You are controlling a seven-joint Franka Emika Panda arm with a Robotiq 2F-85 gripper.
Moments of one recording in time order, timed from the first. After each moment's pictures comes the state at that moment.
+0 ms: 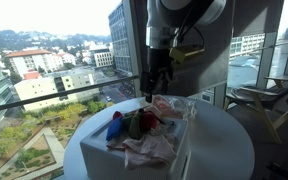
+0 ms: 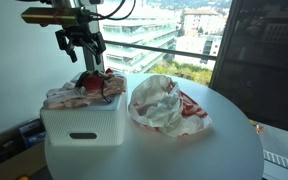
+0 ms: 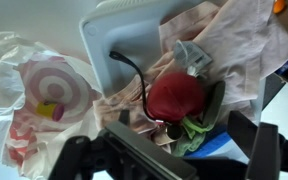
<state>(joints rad) 0.21 -0.17 0.12 -2.33 -0.01 2.36 0.05</state>
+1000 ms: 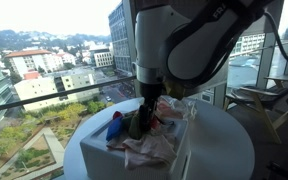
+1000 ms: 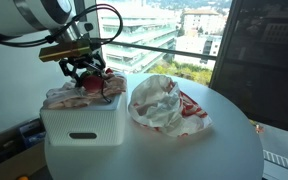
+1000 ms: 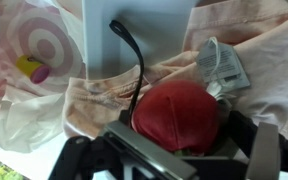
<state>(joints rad) 0.21 0.02 0.18 -2.36 -0.35 2.60 0.04</state>
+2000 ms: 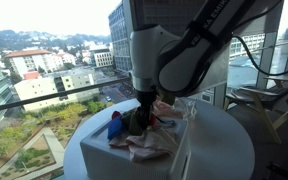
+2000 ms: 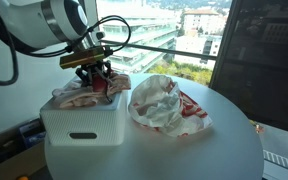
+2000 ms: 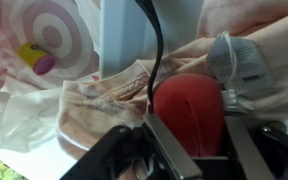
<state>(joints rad) 0.20 0.17 0.15 -2.25 -0.45 2.63 0.05</state>
